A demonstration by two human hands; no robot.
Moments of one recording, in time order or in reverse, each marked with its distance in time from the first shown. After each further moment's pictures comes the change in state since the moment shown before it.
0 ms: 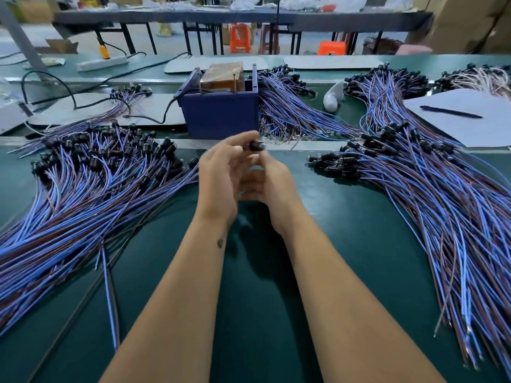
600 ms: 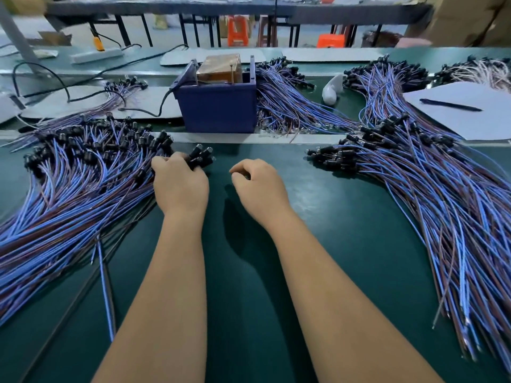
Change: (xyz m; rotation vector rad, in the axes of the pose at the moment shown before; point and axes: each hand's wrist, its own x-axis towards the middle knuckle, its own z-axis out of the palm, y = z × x) left_hand 0.008 0.004 -0.055 1.404 0.529 -0.003; right_hand 0.004 0.019 0.002 -0.935 0.076 -0.249
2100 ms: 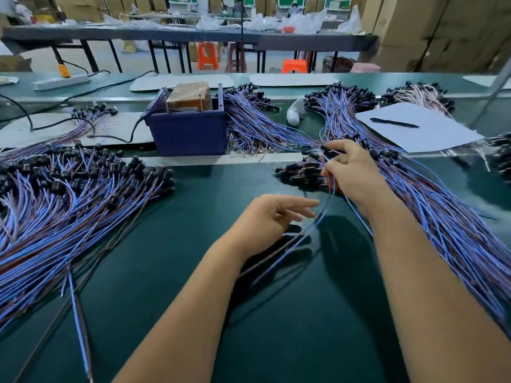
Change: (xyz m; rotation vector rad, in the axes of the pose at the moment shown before) left_hand -0.088 0.075 0.036 -0.669 -0.982 0.607; right_hand -0.012 0.051 -0.173 0.096 0.280 0.199
